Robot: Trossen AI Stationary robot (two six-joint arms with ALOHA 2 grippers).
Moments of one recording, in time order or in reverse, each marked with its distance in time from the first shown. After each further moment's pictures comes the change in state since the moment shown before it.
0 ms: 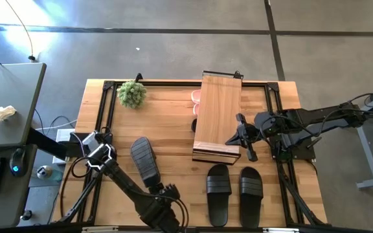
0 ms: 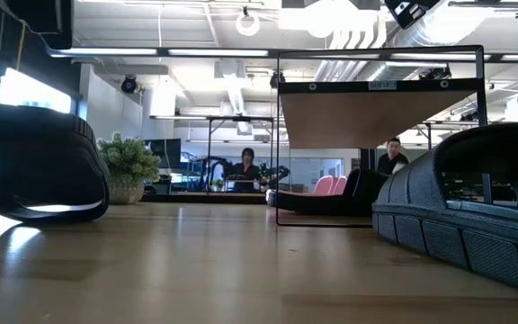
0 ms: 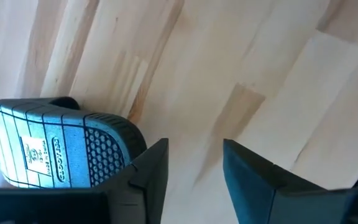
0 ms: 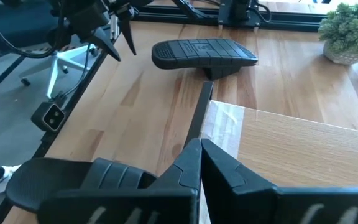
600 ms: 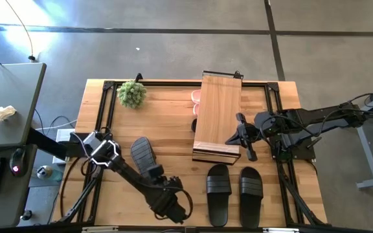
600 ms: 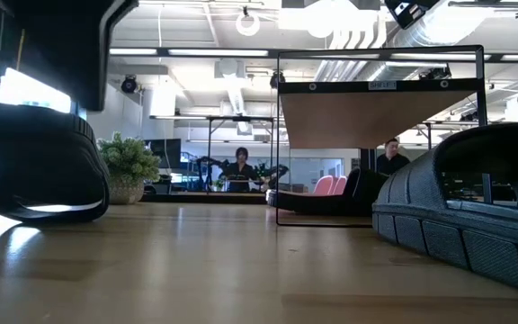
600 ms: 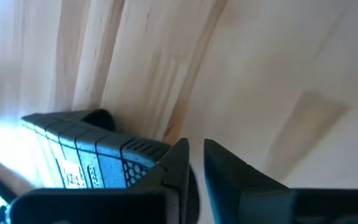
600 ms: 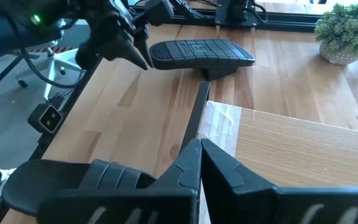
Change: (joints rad) left arm 0.078 0.000 -0.118 0.000 0.000 0.123; right arm 0.000 0.000 0.000 0.002 0.012 0.003
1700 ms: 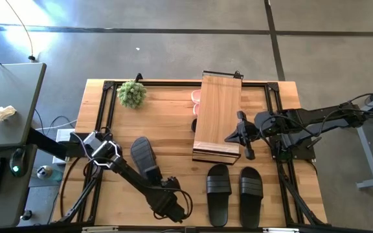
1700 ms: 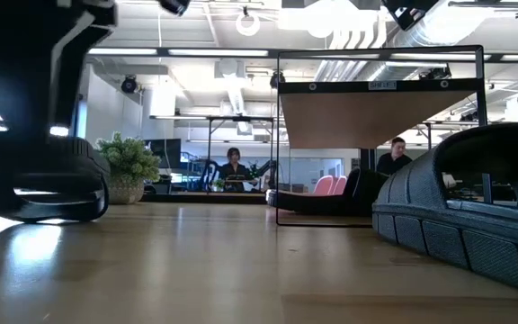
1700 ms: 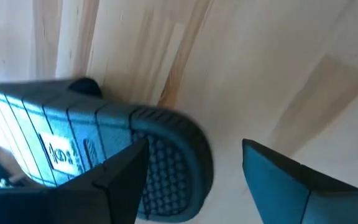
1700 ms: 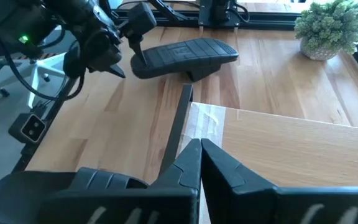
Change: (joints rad) left arm -0.001 0.013 -0.047 0.001 0.099 -0.046; right arm -0.002 0.000 0.000 0.005 0.062 0.031
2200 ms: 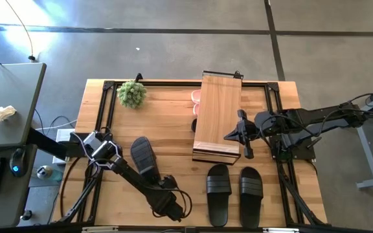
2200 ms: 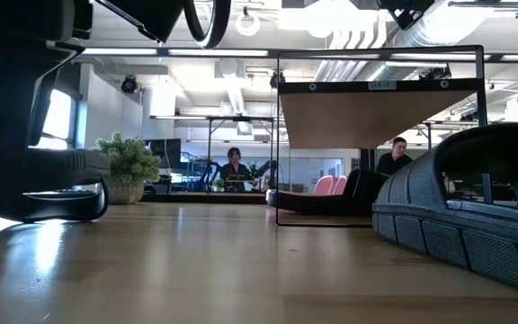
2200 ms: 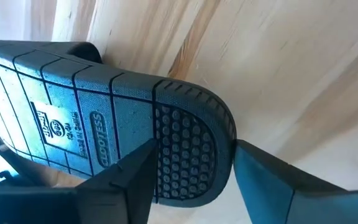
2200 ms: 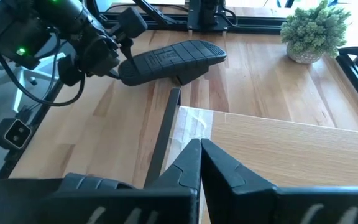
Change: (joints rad) left arm 0.000 0.000 -0.054 -0.001 0.052 -0.113; right arm 0.000 0.000 0.000 0.010 0.044 -0.007
